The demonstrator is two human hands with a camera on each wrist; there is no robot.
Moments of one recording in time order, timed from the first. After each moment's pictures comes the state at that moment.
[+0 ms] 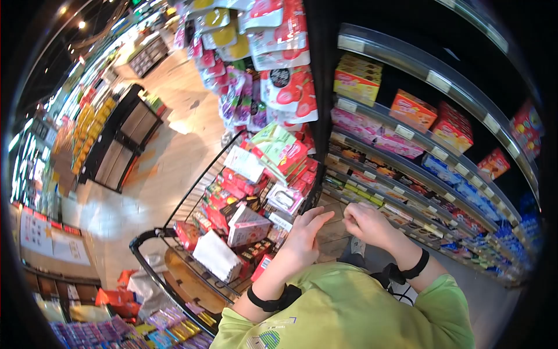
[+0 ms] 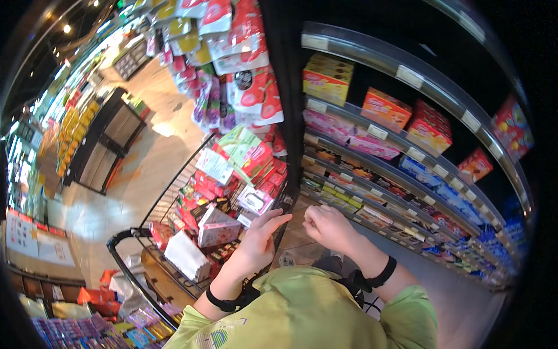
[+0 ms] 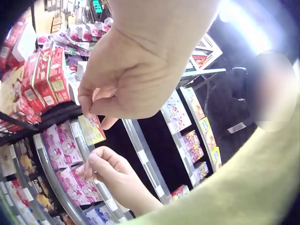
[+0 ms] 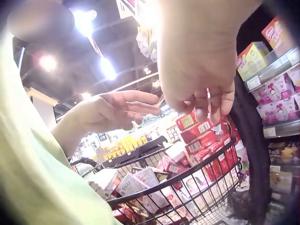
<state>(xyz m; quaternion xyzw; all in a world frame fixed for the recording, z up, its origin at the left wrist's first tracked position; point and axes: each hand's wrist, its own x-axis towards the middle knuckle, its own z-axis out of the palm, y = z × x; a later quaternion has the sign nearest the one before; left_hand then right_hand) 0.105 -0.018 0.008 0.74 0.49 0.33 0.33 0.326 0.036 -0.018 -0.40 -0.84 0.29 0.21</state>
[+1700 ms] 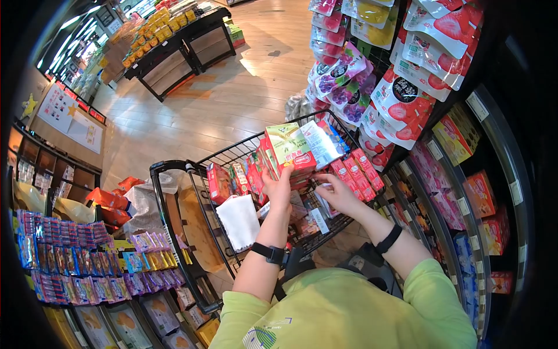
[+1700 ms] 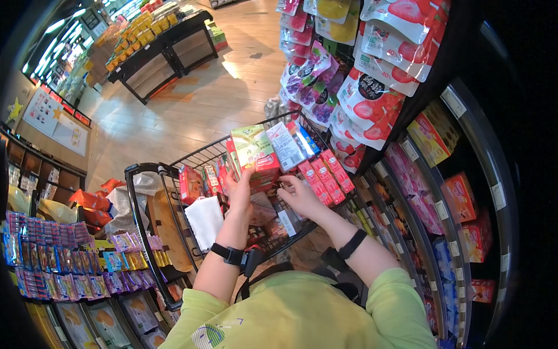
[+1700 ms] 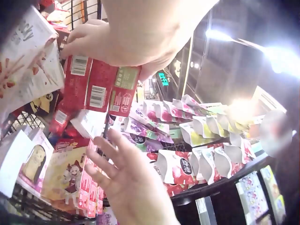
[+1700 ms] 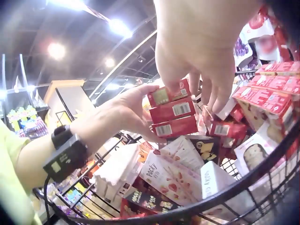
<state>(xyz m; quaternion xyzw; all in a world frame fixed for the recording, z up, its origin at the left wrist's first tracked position) -0.050 0.064 -0.111 -0.01 0.71 0.66 0.26 0.109 0.156 -0.118 -0.28 -0.70 0.64 0.14</state>
